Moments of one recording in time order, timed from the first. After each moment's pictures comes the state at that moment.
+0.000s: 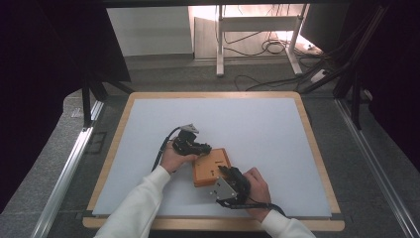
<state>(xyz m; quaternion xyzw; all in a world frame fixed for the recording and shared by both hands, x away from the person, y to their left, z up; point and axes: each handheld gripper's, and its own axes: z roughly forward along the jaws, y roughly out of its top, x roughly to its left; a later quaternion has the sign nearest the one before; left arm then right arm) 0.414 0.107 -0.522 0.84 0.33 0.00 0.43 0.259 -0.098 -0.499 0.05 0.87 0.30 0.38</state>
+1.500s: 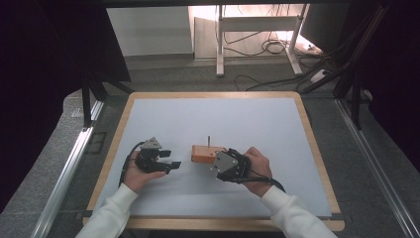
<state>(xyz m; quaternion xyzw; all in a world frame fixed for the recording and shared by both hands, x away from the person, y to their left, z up) 0.345 0.204 -0.528 0.82 0.37 0.07 0.42 0.304 -0.093 -0.447 0.04 0.90 0.30 0.32</state>
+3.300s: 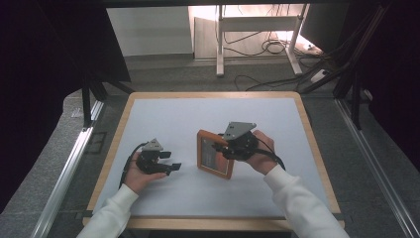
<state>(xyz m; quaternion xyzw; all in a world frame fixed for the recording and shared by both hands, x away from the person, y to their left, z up) 0.344 0.202 -0.533 0.83 0.37 0.08 0.42 0.359 -0.112 -0.413 0.12 0.89 0.40 0.21</state>
